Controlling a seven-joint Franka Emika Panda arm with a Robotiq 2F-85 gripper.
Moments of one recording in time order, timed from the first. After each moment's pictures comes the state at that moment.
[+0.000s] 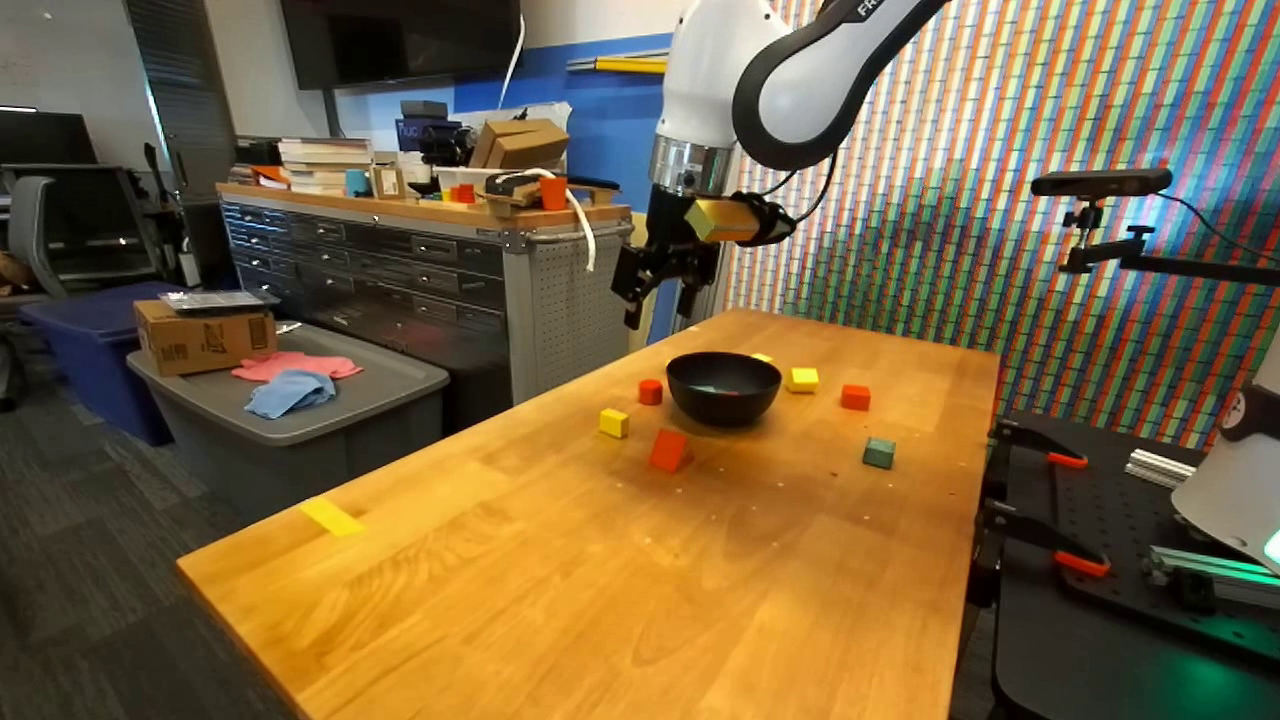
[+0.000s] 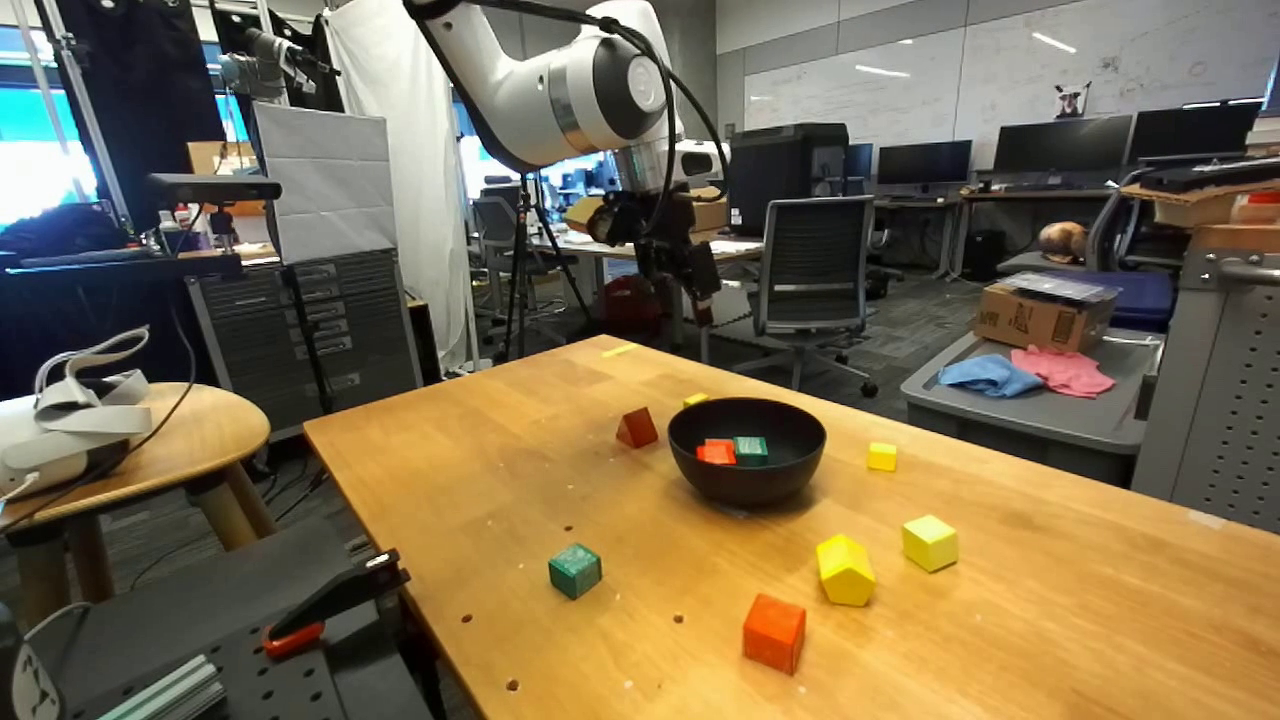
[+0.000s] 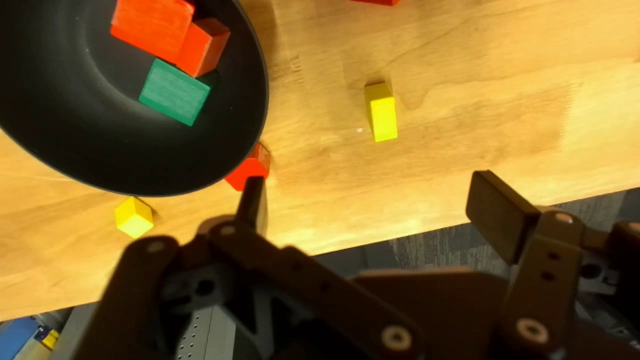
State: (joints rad) arm 0.34 0.32 -0.05 -2.08 -0.18 2.60 0.63
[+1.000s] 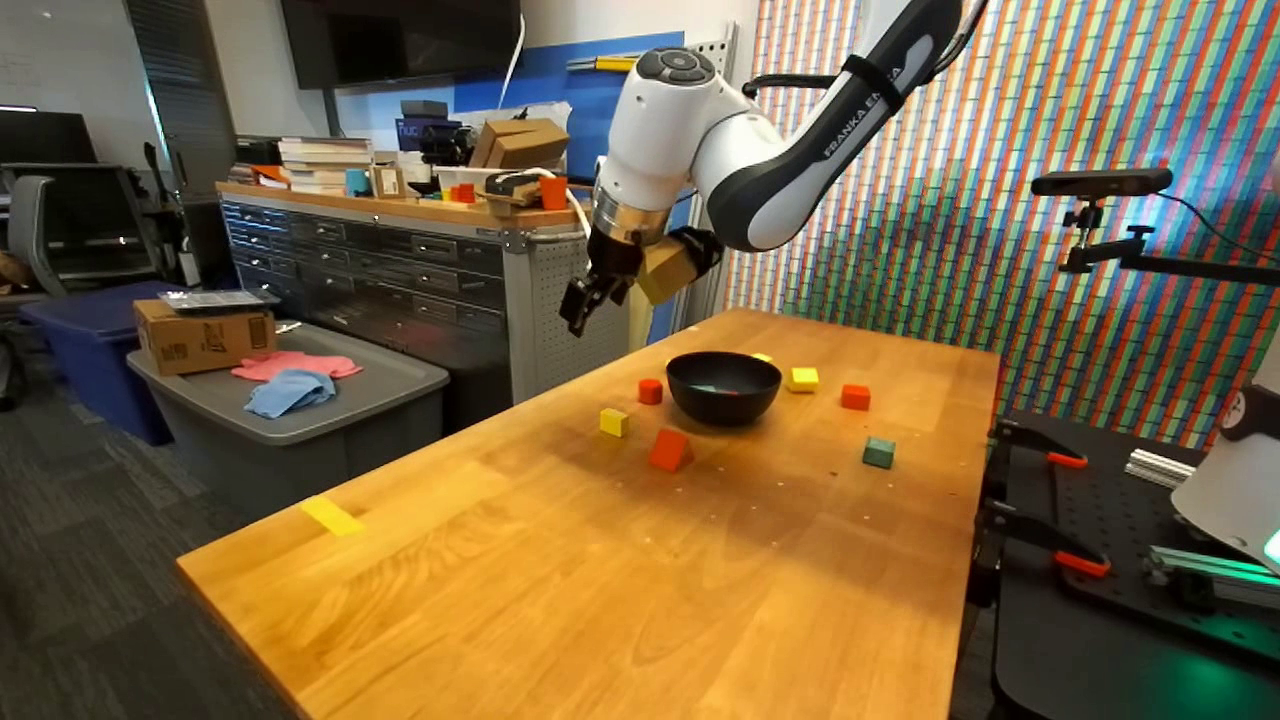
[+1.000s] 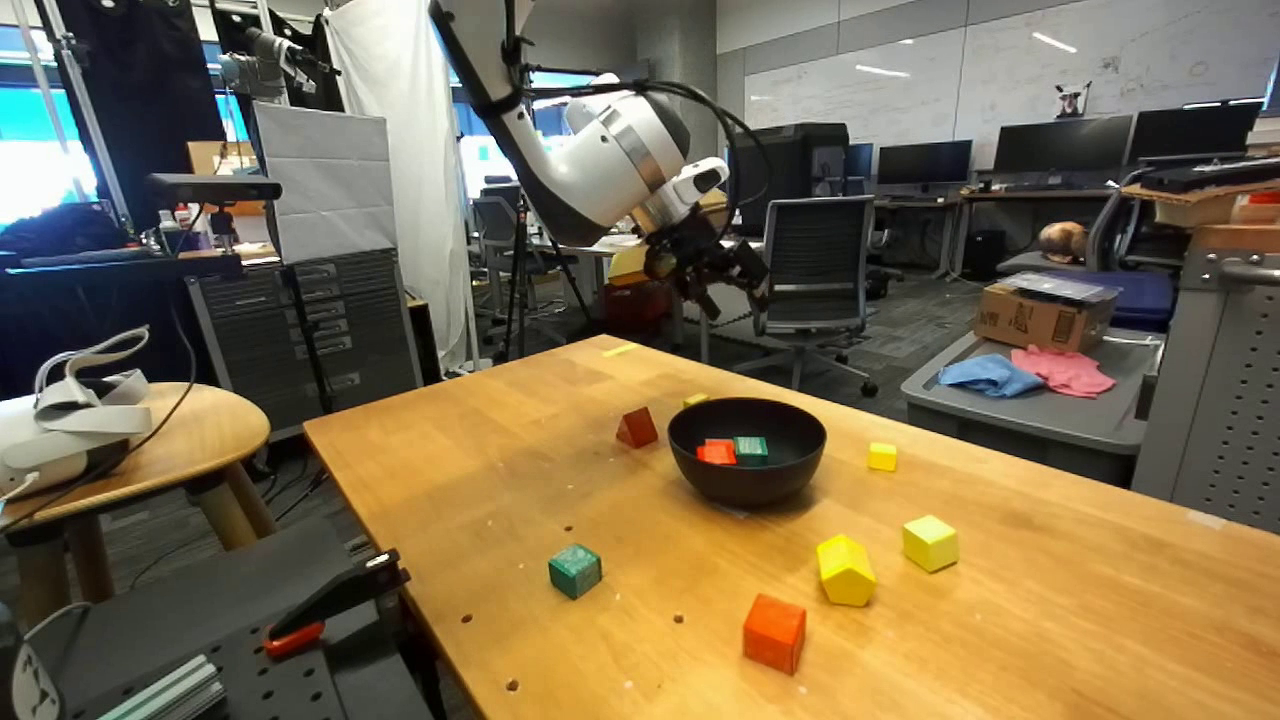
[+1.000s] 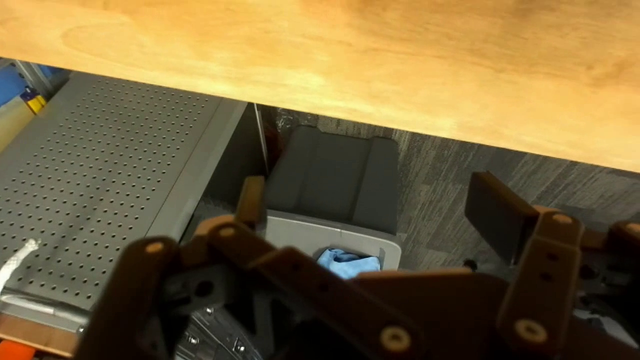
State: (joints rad) arm 0.44 0.57 -0.17 -1.83 -0.84 2.72 0.93
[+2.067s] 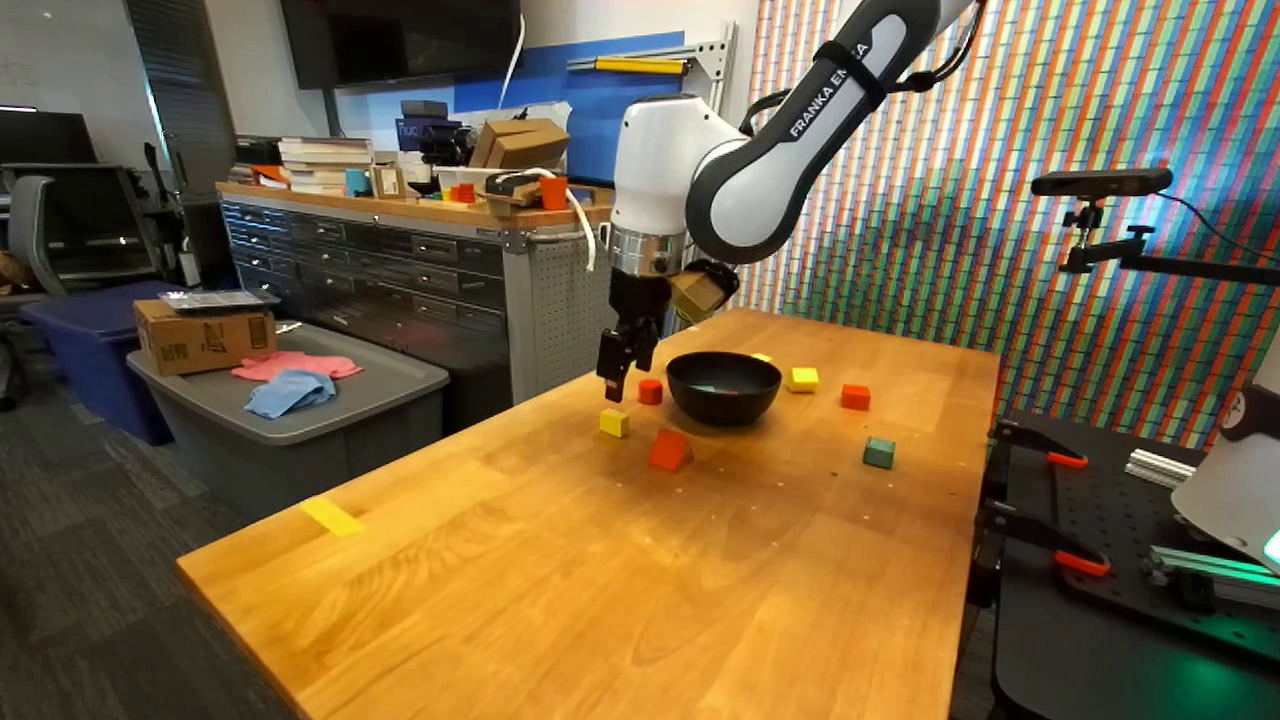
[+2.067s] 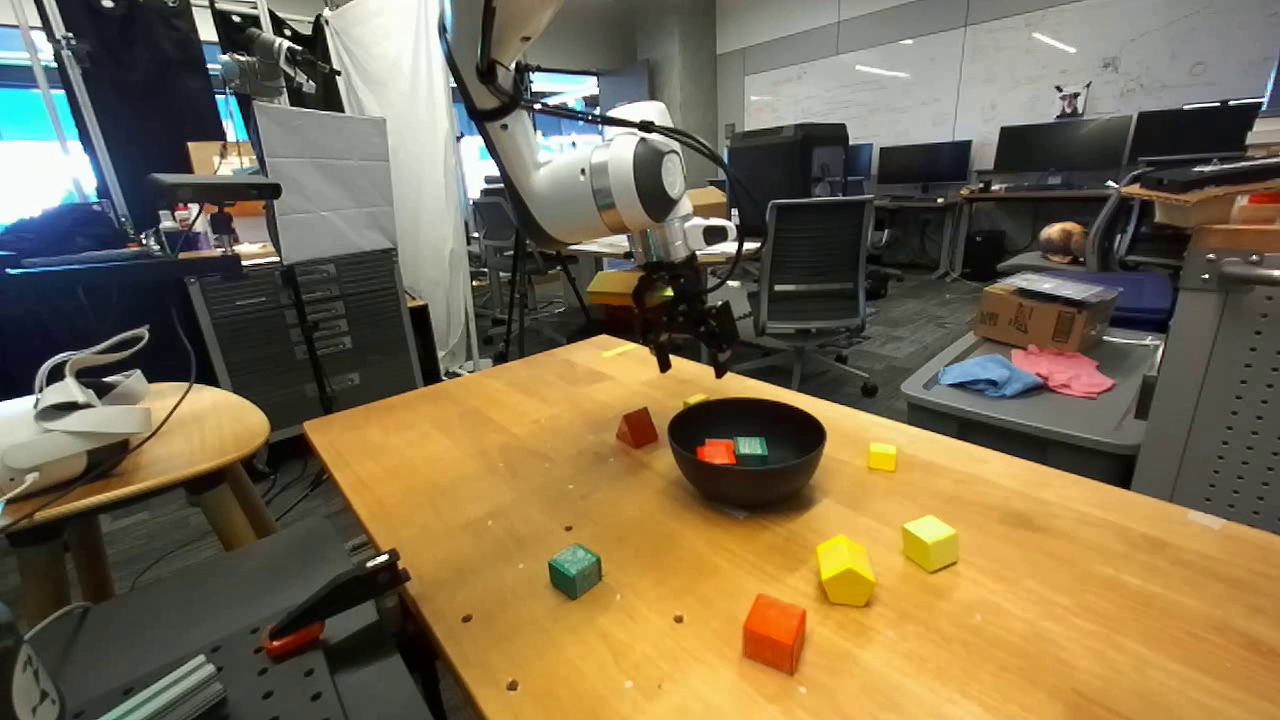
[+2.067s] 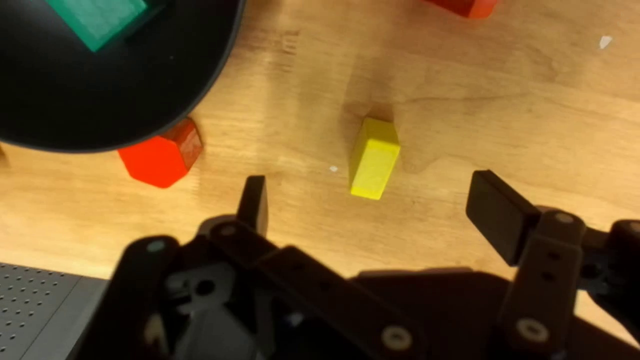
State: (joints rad) arm 0.26 0.60 0.05 -1.89 -0.32 2.61 0.32
